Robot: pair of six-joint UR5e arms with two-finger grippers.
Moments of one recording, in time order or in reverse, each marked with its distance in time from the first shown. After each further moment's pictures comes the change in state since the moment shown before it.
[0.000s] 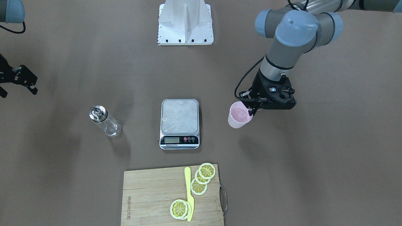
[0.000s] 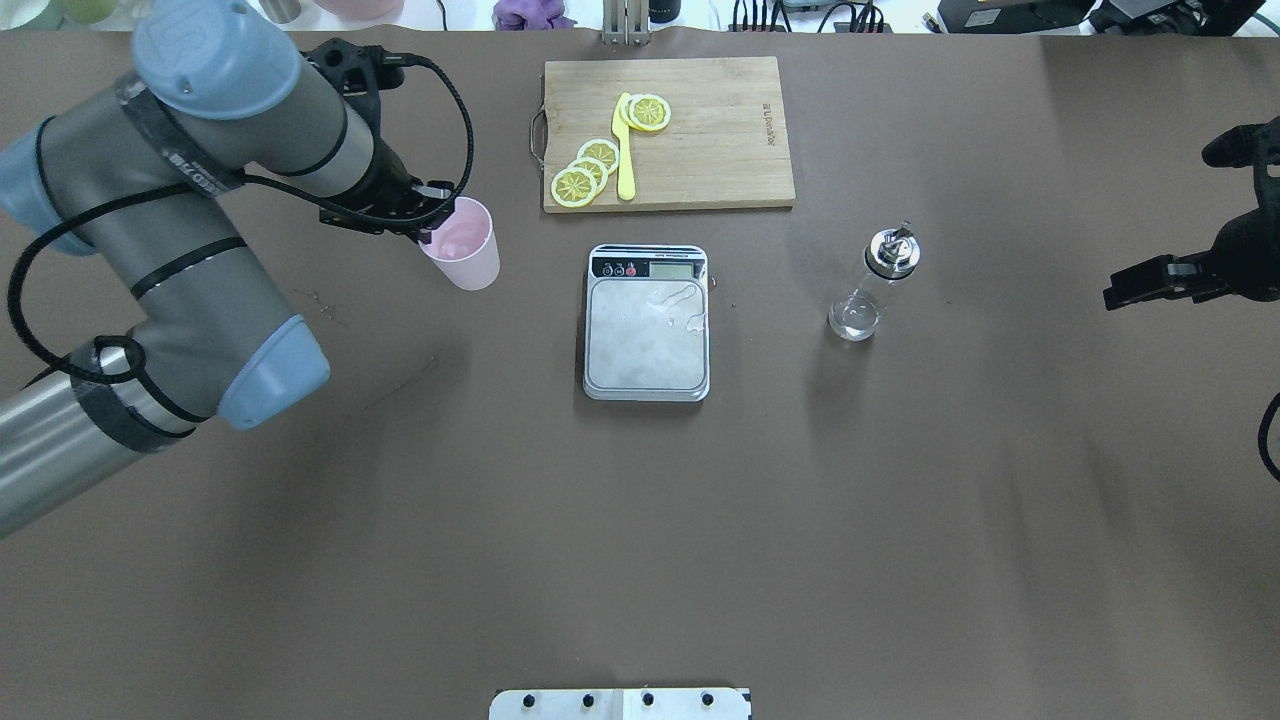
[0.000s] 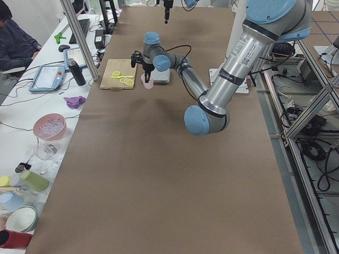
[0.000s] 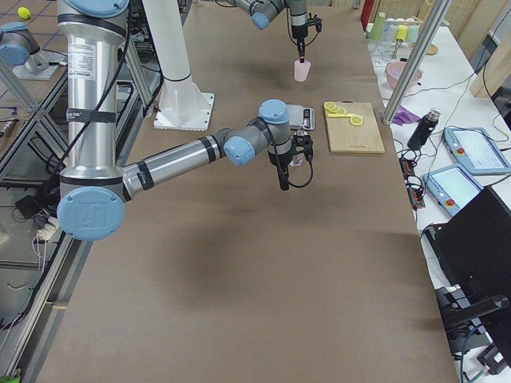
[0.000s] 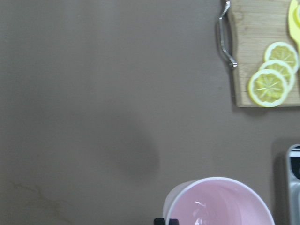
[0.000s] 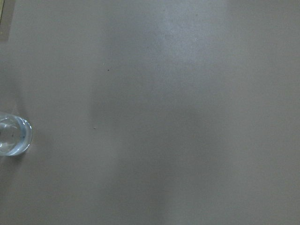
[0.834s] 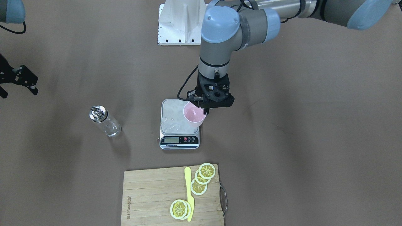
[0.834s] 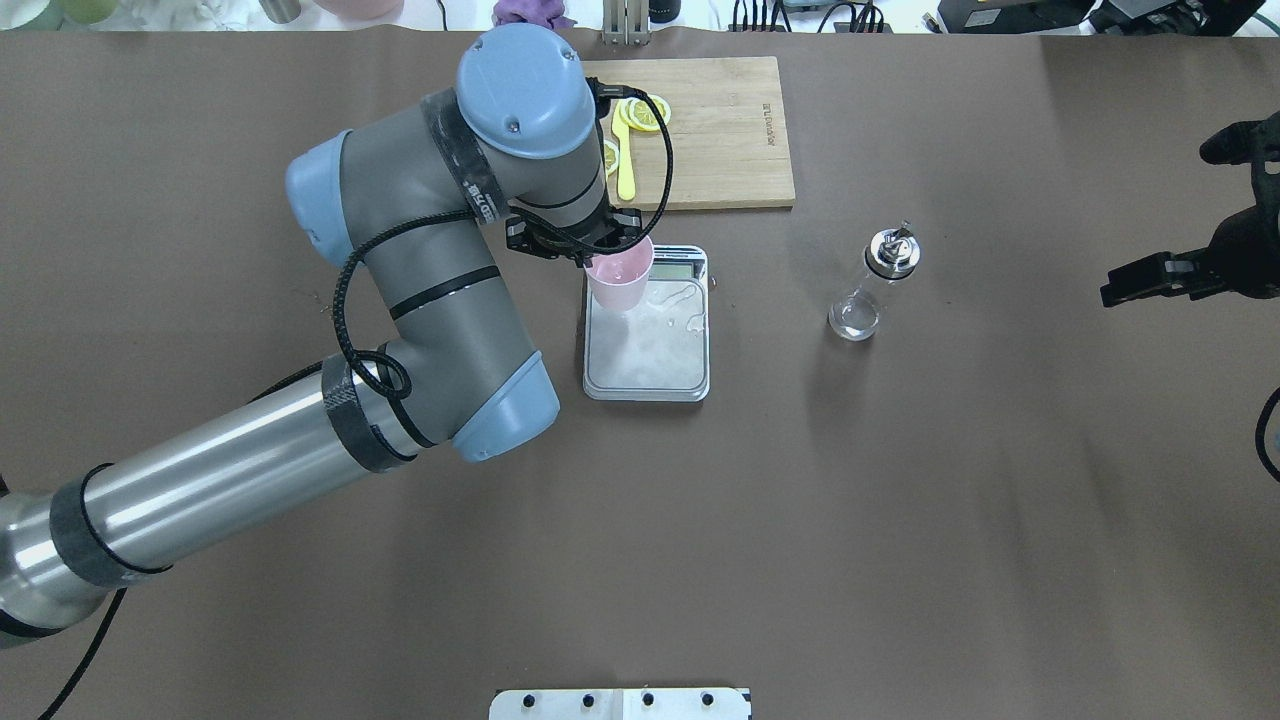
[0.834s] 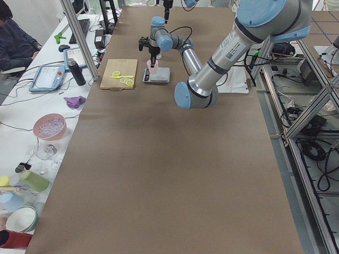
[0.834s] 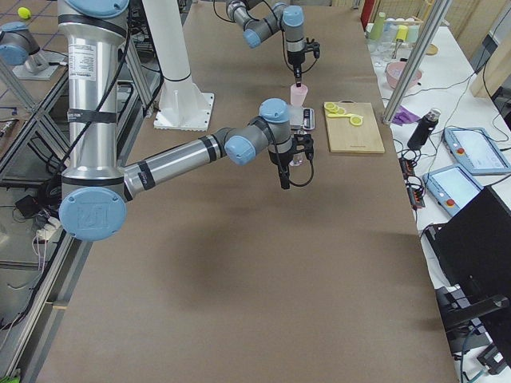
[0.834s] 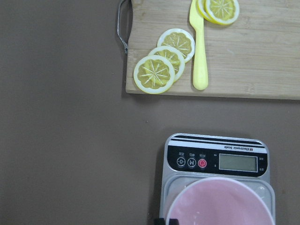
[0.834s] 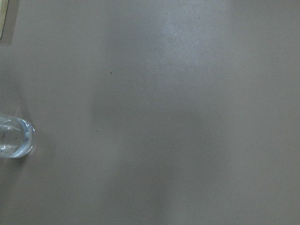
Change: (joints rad) left arm 0.158 -0.290 0.227 0.080 0.127 -0.094; right arm 0.000 0.005 0.000 0.000 -0.002 0.001
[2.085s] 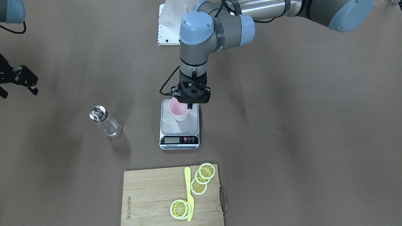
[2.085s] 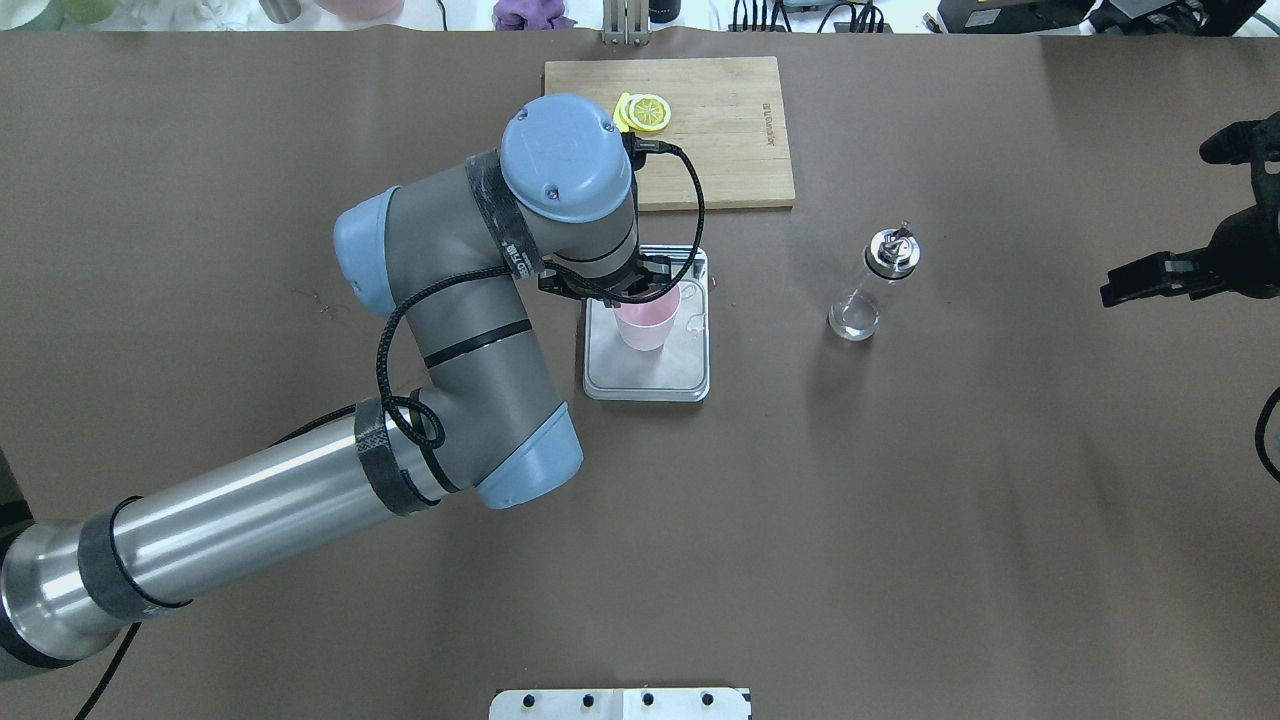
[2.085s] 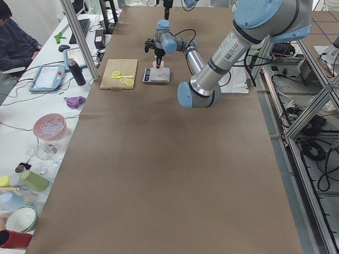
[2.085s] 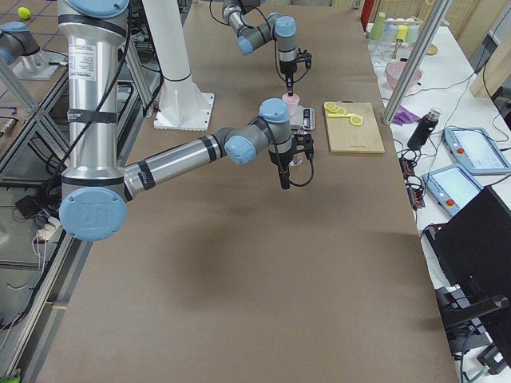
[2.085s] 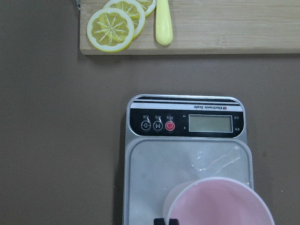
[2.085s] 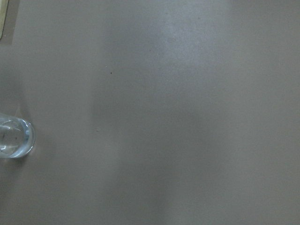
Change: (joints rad) left arm 0.052 0.001 0.022 -0.049 0.017 0.001; right arm 0.000 0.000 0.000 0.000 0.000 0.000
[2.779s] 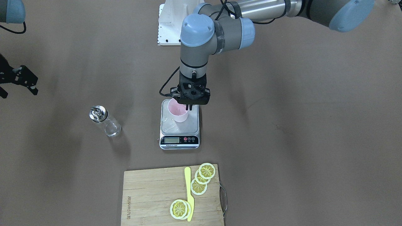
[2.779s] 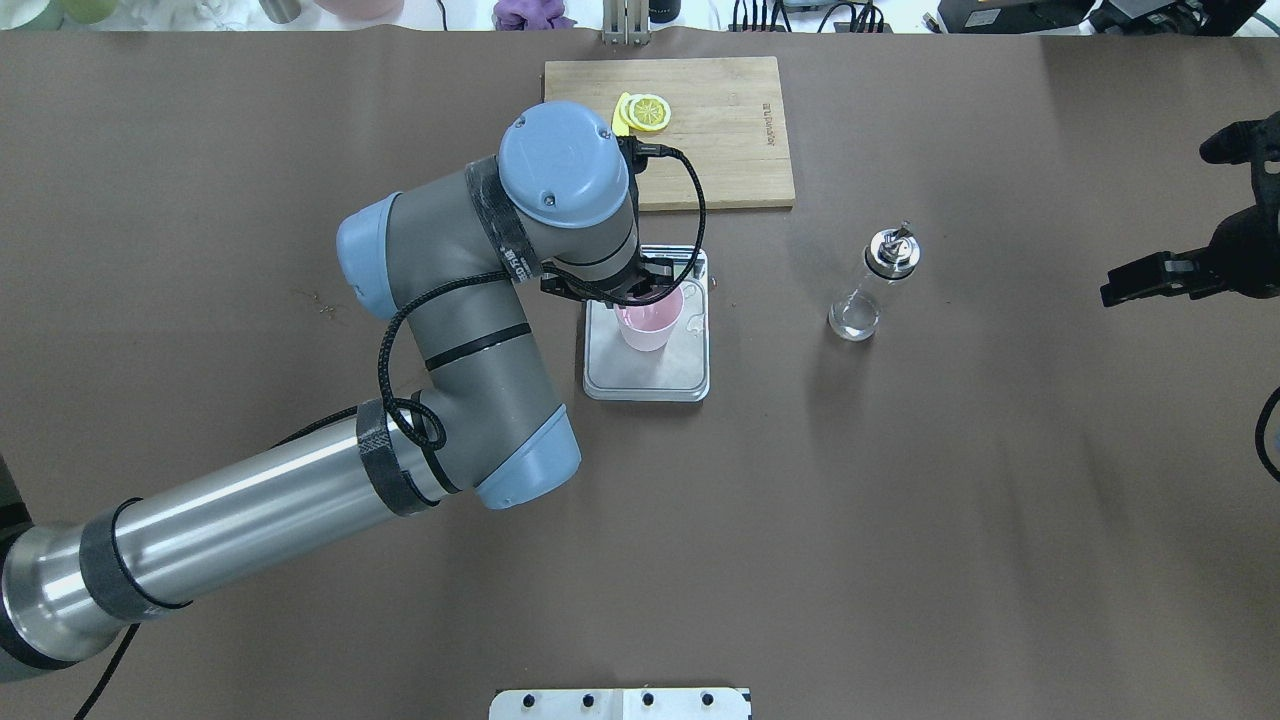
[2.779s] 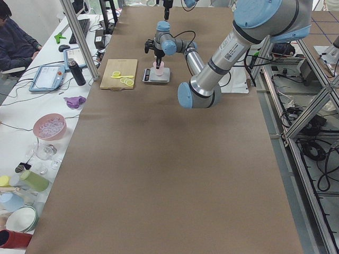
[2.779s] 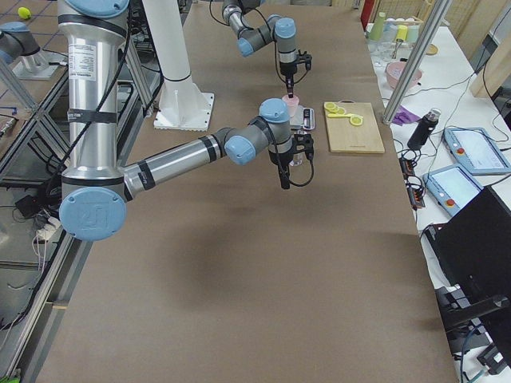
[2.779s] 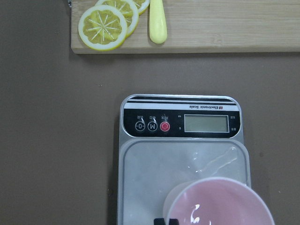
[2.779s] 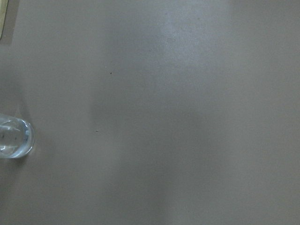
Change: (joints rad) left arm 0.002 0.005 0.013 -0.040 0.000 0.004; right arm 0.000 0.000 0.000 0.000 -0.001 0.000
